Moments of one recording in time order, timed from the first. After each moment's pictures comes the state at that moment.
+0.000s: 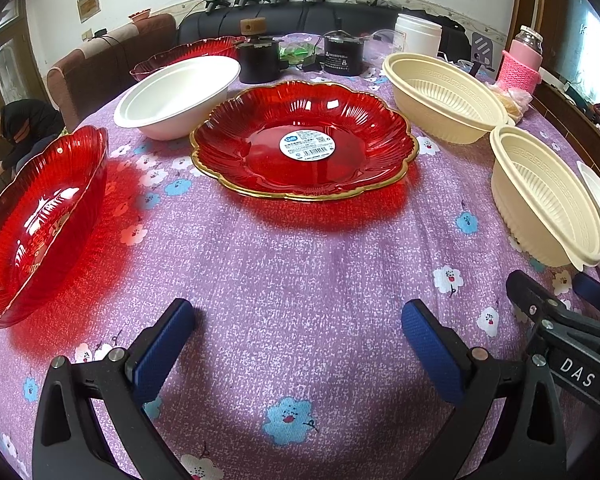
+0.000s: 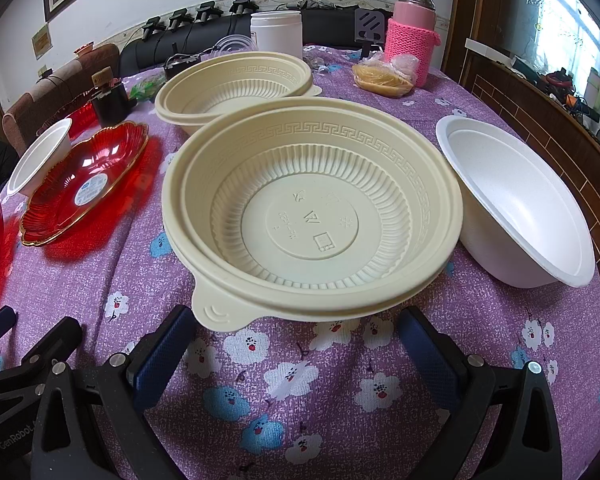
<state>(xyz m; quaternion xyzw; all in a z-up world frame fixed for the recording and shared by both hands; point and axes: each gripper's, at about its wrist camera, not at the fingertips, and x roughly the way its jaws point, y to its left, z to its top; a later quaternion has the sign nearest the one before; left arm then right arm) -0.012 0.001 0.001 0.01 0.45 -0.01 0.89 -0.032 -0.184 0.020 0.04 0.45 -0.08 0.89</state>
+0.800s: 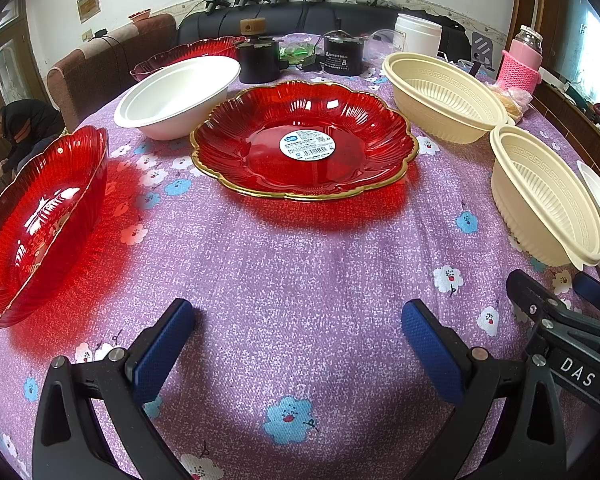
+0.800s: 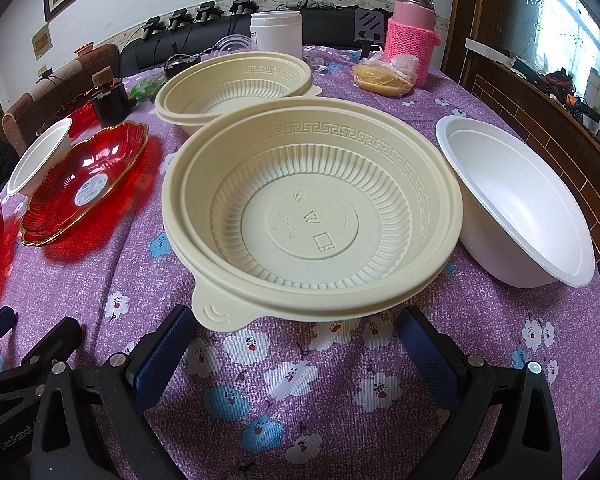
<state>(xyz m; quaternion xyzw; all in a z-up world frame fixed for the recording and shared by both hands) -0.012 0.002 0.000 0.01 0.45 -0.01 0.89 -0.031 -0.183 0.016 0.04 0.45 -0.08 0.89</state>
